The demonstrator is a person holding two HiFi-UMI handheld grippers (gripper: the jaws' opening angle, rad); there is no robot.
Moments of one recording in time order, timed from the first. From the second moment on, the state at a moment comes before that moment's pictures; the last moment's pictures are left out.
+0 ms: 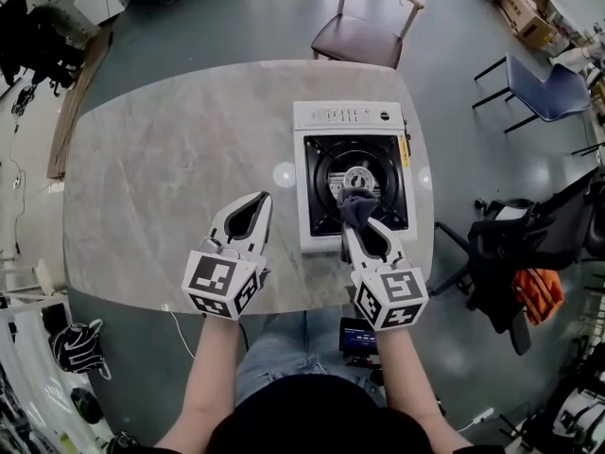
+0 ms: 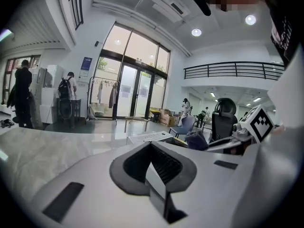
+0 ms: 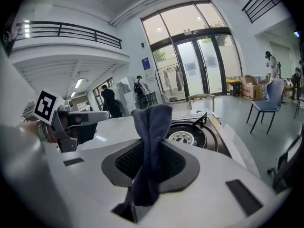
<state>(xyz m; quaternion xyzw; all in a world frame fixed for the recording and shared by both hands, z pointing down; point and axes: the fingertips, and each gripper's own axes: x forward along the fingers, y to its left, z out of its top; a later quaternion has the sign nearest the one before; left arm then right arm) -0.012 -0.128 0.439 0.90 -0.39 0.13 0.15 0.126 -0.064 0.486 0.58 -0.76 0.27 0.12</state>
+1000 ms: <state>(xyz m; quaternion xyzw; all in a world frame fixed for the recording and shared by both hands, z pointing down) -0.006 -0.136 0.436 0.90 -0.38 0.14 0.14 0.119 -0.060 0.535 0.55 -0.74 0.30 0.24</state>
